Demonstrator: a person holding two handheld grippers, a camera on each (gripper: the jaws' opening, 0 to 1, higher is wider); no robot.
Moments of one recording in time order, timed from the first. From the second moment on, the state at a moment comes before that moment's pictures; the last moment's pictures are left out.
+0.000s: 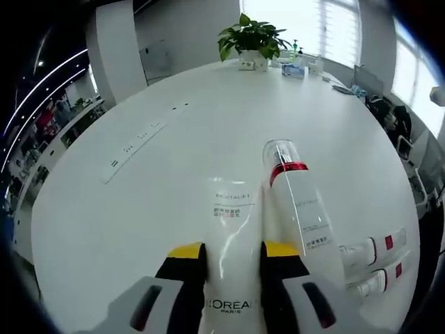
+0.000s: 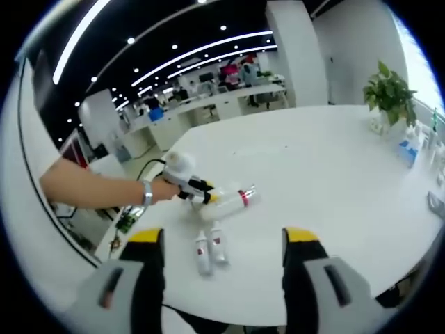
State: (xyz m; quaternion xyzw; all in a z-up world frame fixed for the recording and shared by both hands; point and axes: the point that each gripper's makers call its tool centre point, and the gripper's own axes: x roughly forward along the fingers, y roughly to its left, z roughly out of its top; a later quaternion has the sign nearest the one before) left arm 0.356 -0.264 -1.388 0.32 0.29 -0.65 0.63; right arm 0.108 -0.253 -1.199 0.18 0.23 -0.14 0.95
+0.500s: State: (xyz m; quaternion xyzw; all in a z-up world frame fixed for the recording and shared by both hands) left arm 0.361 -0.249 -1.307 0.18 0.27 -0.63 0.70; right arm 0.134 -0.239 -1.195 0.18 0.21 -0.09 0.96
